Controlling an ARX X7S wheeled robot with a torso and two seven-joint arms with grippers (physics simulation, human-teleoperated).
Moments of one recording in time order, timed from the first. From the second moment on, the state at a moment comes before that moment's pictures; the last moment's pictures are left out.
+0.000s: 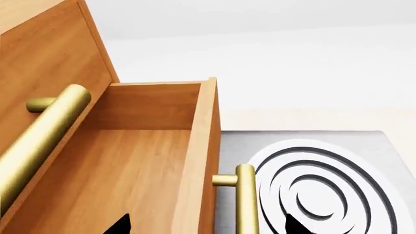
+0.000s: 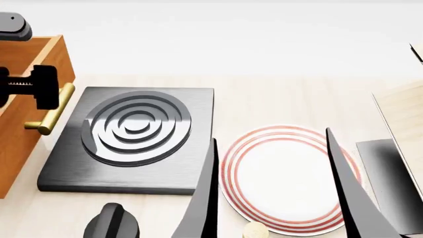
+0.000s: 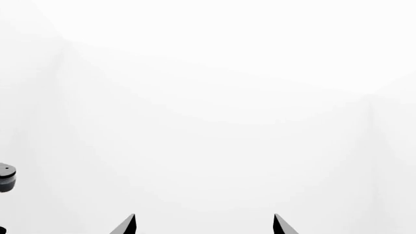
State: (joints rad) left arm -1.37 -0.54 0.78 -0.55 -1.10 -0.86 -0.44; right arm 0.03 0.02 -0.29 -1.05 -0.35 0.44 0.02
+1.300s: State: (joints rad) left arm -1.31 -0.49 0.79 -0.58 -1.07 -0.83 -0.44; right arm 0.03 0.02 -0.29 -1.05 -0.35 0.44 0.02
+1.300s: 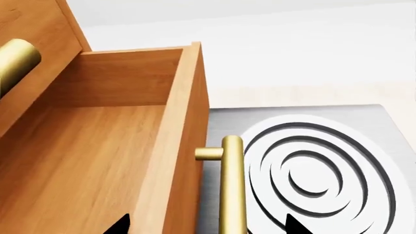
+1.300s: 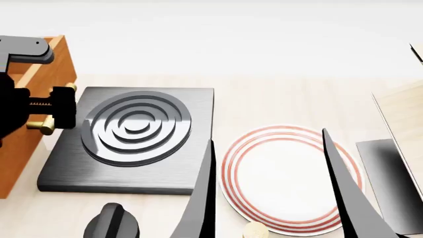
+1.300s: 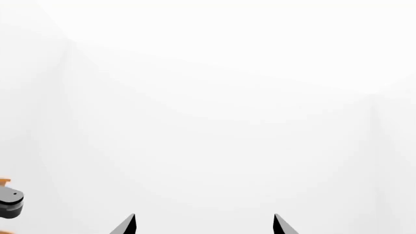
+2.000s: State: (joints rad) left arm -1.27 -0.43 0.78 -0.50 -1.11 -0.84 -0.48; right arm 0.03 0.02 -0.29 -1.05 -0.34 0.44 0.02
